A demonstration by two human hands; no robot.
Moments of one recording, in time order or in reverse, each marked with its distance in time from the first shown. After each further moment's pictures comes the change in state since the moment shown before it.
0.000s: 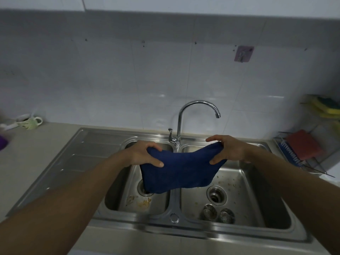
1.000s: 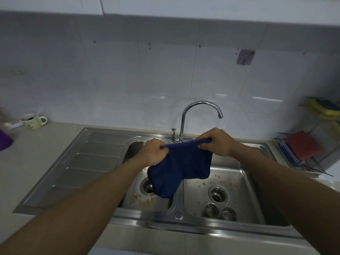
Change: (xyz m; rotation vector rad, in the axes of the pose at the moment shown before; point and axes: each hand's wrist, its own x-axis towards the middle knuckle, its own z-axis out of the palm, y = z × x) left_hand -0.007 0.015 0.029 0.124 0.295 0.027; right_hand 0.000 -0.049 0.033 -0.262 0.193 -0.294
